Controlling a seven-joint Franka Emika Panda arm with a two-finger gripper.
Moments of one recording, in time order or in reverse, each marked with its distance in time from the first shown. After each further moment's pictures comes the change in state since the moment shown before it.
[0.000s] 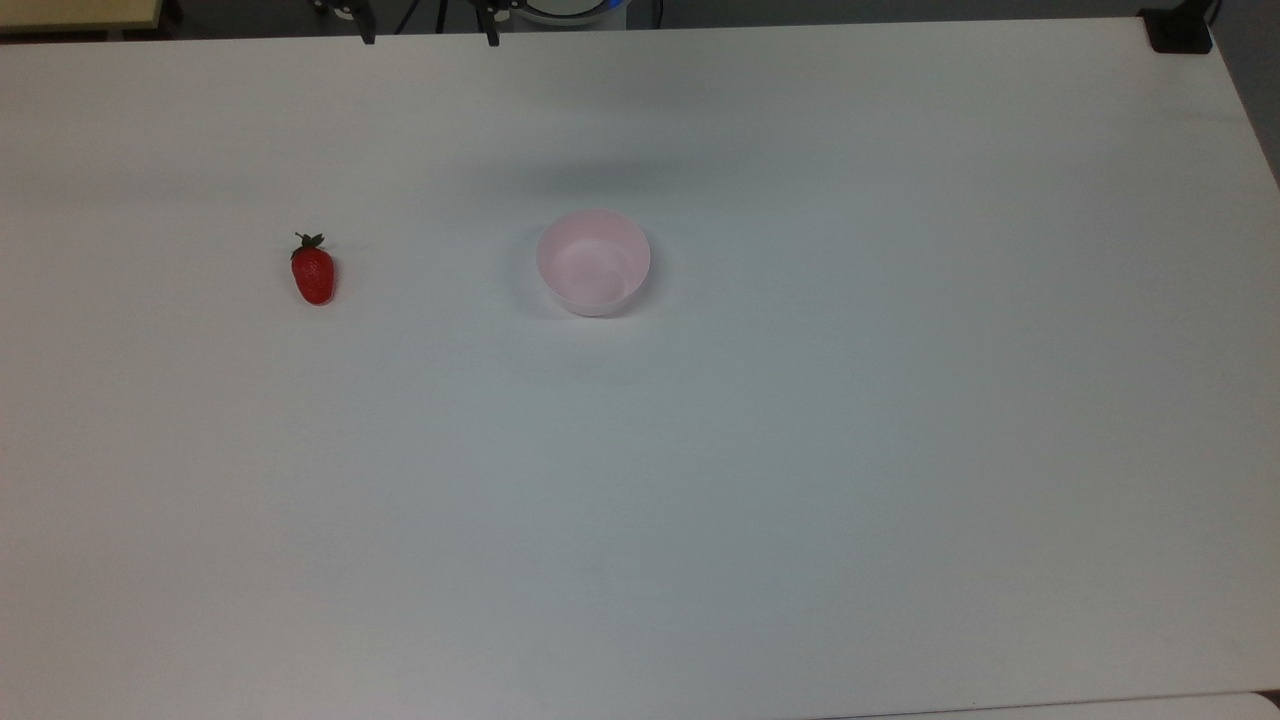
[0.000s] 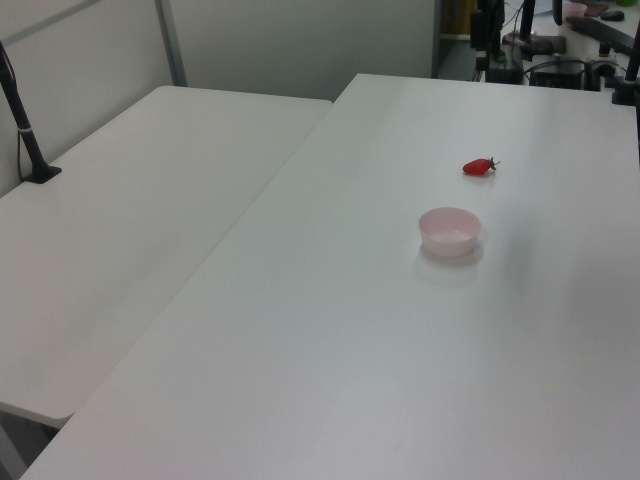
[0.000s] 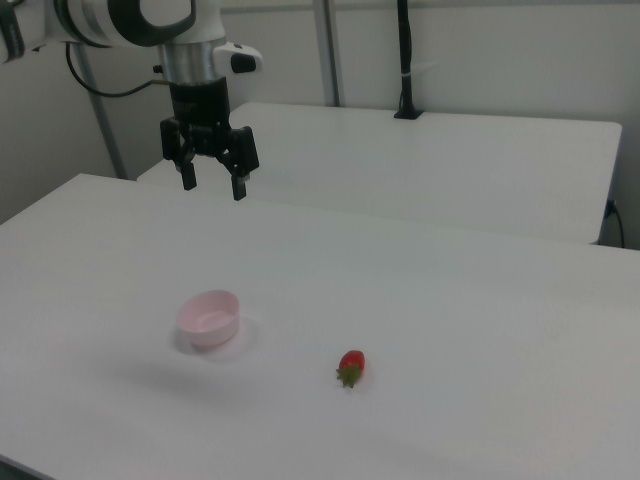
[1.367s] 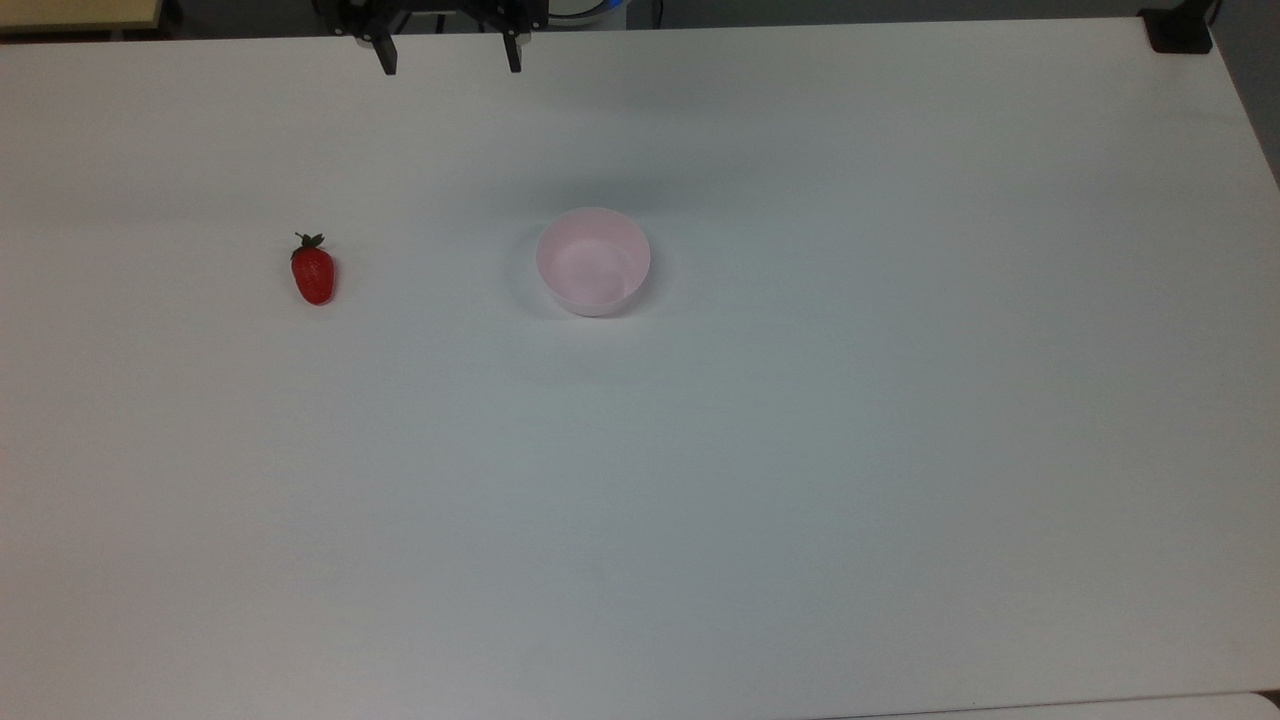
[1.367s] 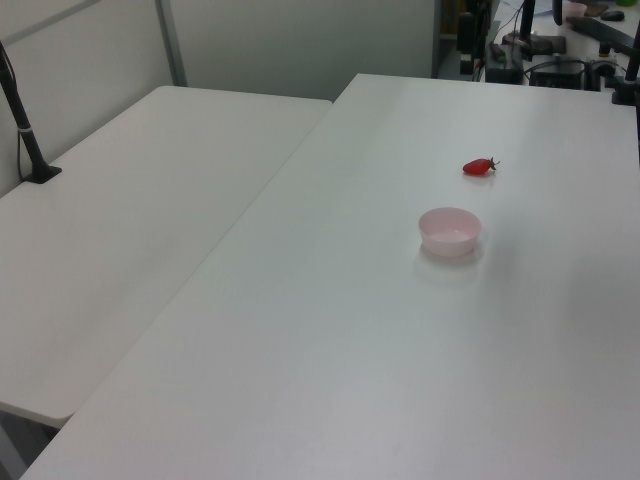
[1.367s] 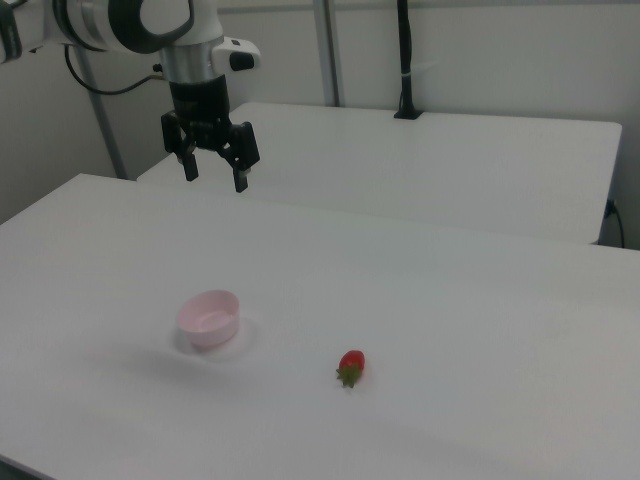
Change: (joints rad) arm 0.011 -0.005 -0.001 -0.025 0.045 0.104 0.000
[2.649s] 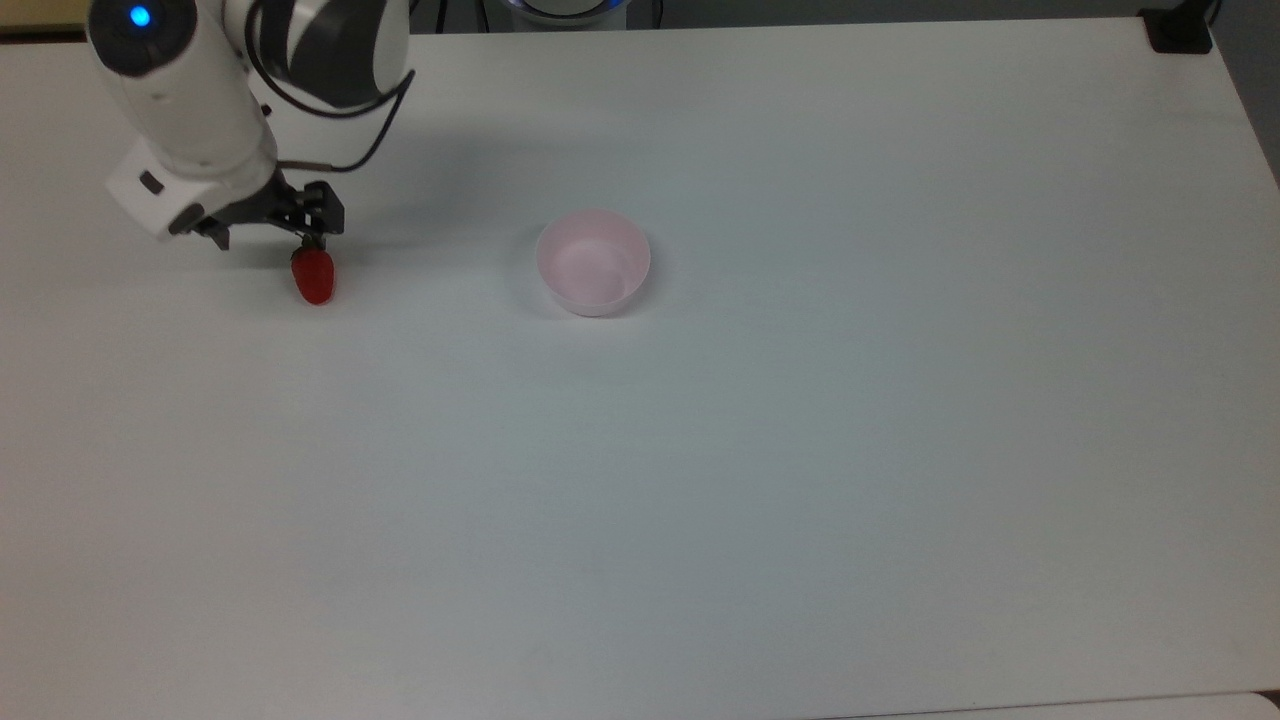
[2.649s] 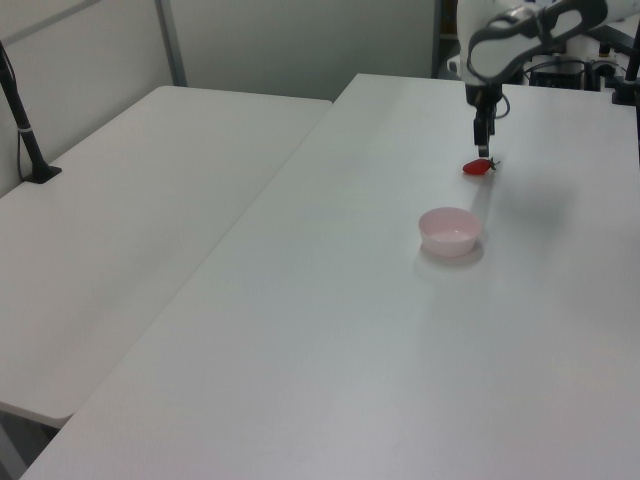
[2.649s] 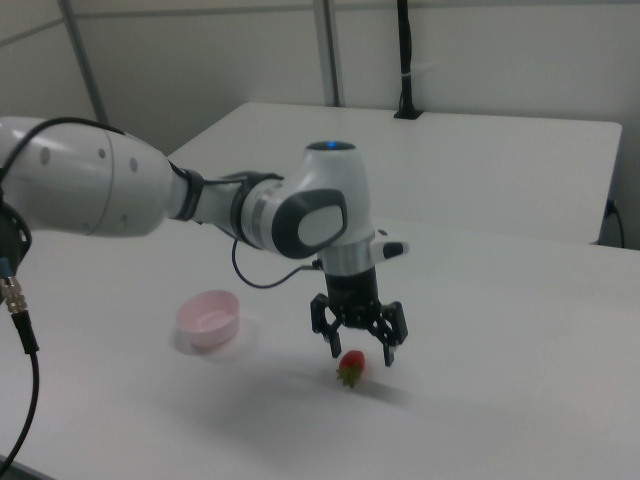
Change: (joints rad) arm -0.084 0.292 -0.229 -0.298 -0.130 0.531 -0.318
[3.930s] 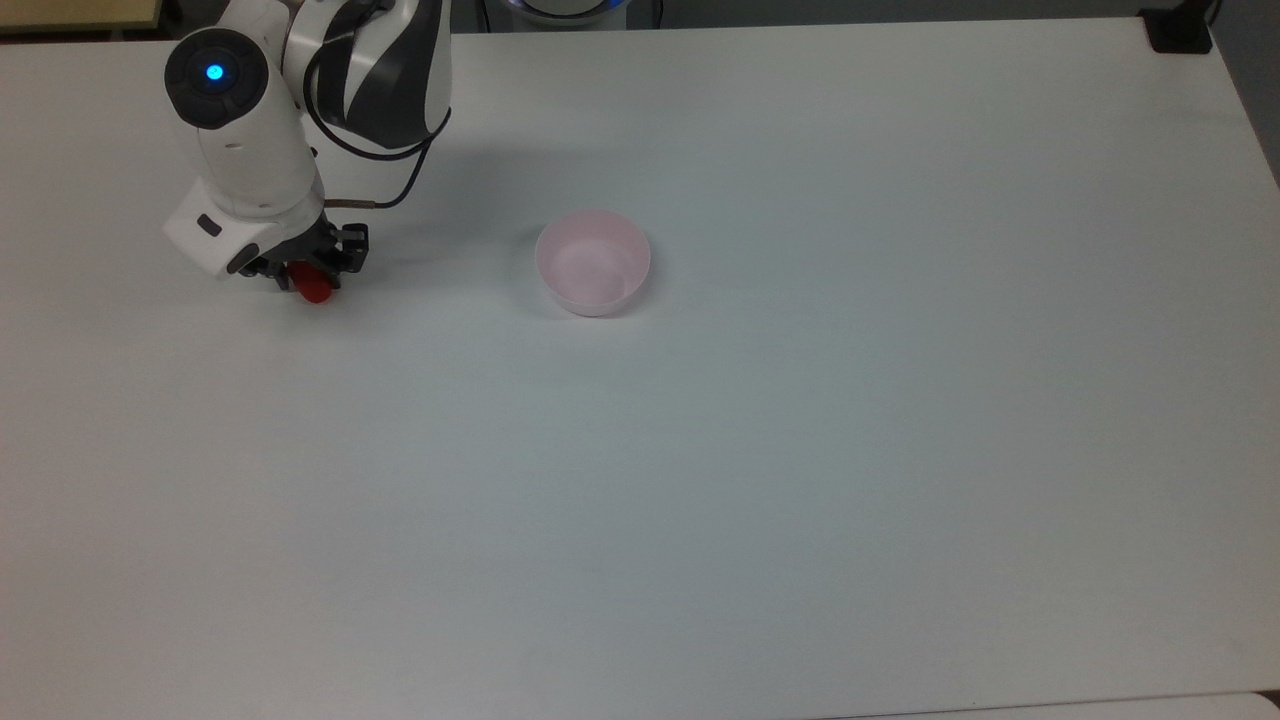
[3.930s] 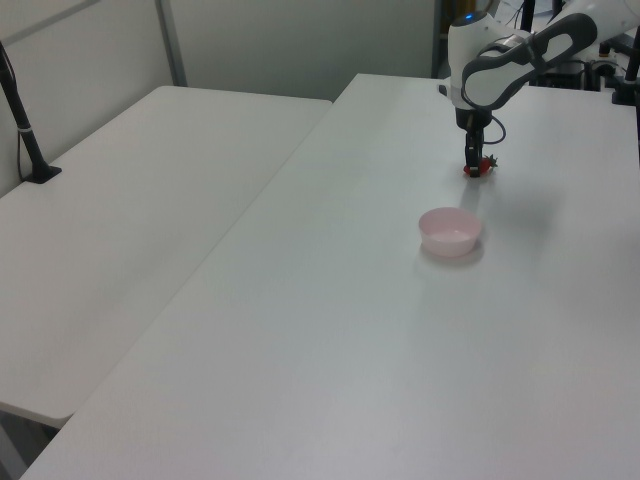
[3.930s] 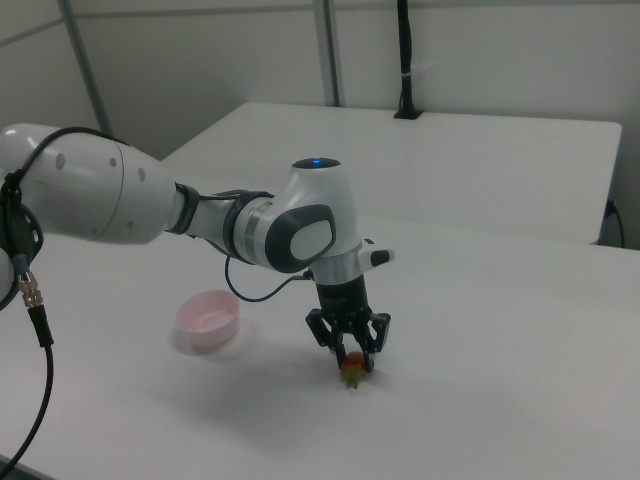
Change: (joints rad) arm 0.040 0.036 0.006 -0.041 -0.003 0.106 0.008
